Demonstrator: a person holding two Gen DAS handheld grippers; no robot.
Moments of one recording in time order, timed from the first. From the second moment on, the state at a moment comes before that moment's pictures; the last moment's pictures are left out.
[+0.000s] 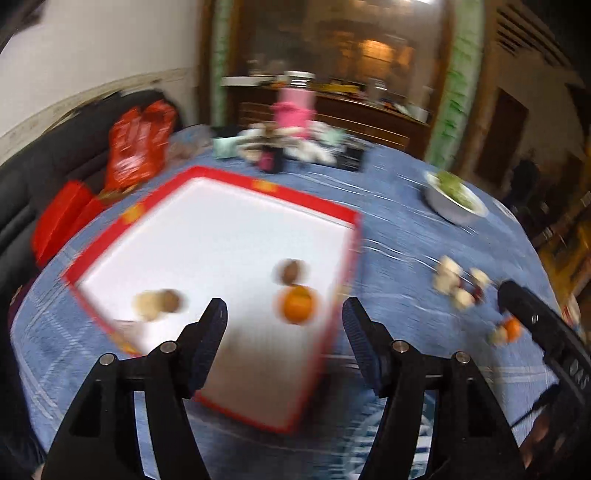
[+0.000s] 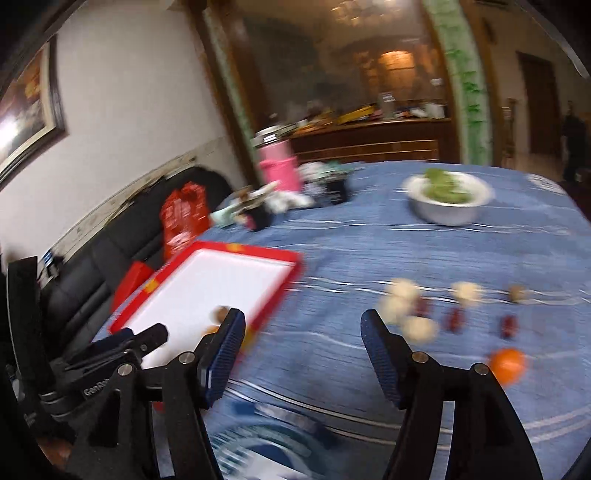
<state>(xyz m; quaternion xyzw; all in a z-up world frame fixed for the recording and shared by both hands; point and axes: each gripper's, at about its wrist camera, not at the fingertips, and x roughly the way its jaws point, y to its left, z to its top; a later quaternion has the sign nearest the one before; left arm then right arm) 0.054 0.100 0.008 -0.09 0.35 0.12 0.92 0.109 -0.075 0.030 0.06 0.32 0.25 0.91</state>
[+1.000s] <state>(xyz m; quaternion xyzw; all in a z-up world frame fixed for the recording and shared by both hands) 0.095 -0.002 -0.025 -0.03 0.40 0.04 0.92 0.169 -0.187 -0.040 0.06 0.42 0.14 0.89</state>
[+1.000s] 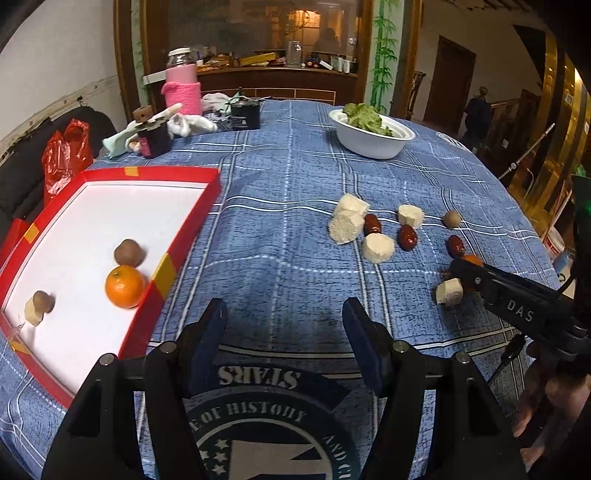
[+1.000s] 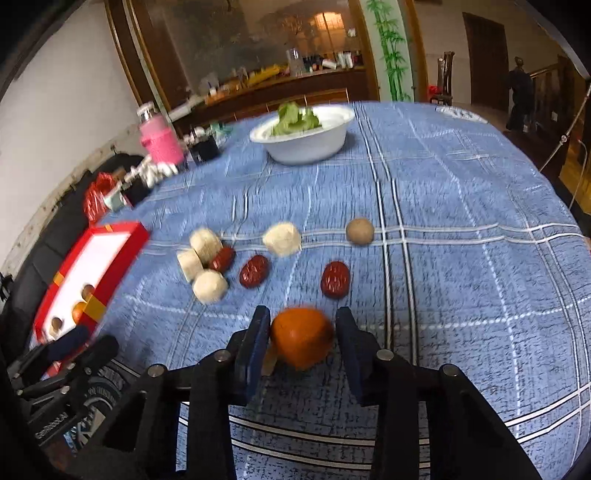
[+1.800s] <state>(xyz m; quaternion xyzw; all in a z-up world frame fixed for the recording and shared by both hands) 0.140 -0.105 -0.026 0.01 0.40 -0.04 0.91 0.163 -0.256 -0.007 0.18 0.35 0.11 0.91</state>
